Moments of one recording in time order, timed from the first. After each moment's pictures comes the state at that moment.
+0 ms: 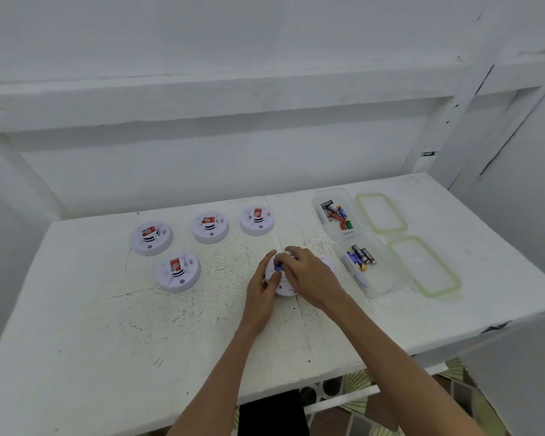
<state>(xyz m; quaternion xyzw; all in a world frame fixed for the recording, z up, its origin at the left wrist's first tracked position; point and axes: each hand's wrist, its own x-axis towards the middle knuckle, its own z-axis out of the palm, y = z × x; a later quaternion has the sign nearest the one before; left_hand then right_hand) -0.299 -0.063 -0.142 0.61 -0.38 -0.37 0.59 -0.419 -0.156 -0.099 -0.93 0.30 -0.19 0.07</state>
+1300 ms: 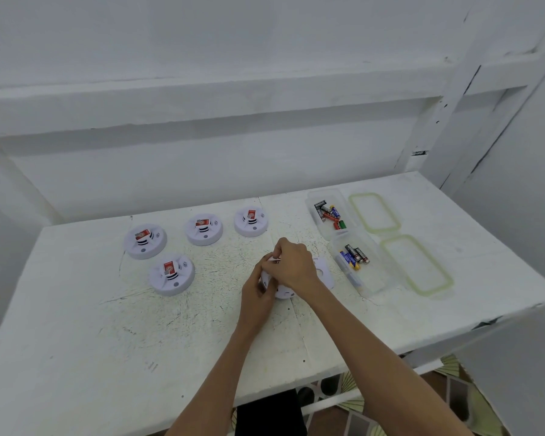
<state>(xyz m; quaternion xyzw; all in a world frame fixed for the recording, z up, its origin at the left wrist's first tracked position) -0.306 -0.059 -0.127 0.63 -0.41 -0.31 0.57 -0.379 -0.152 -0.066 -0.79 0.51 -0.18 0.28</state>
